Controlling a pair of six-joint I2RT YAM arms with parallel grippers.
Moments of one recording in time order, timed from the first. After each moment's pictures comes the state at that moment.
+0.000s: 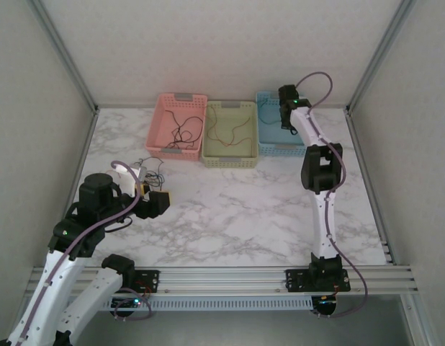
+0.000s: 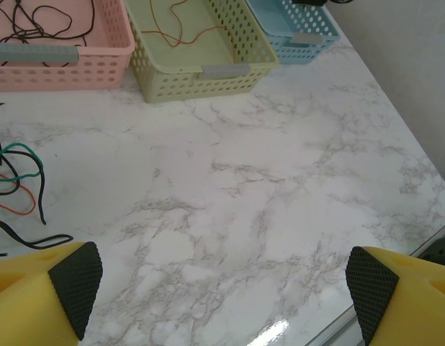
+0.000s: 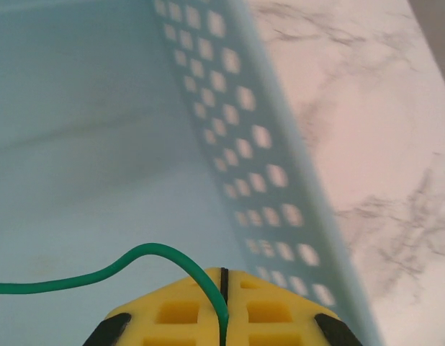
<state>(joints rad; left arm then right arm) -0.33 0.60 0.87 -0.82 0.36 -0.27 0.17 2.46 2.27 -0.91 0.52 0.34</state>
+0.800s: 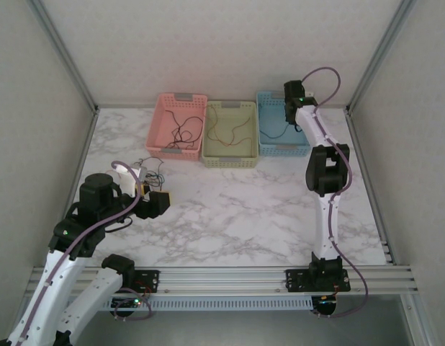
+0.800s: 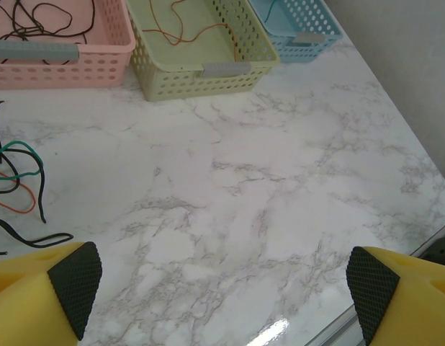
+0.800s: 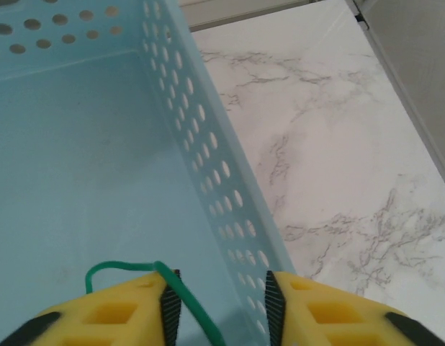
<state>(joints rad) -0.33 0.60 0.86 -0.82 0.36 -0.27 0.16 2.38 2.21 -0.84 0.49 0.32</state>
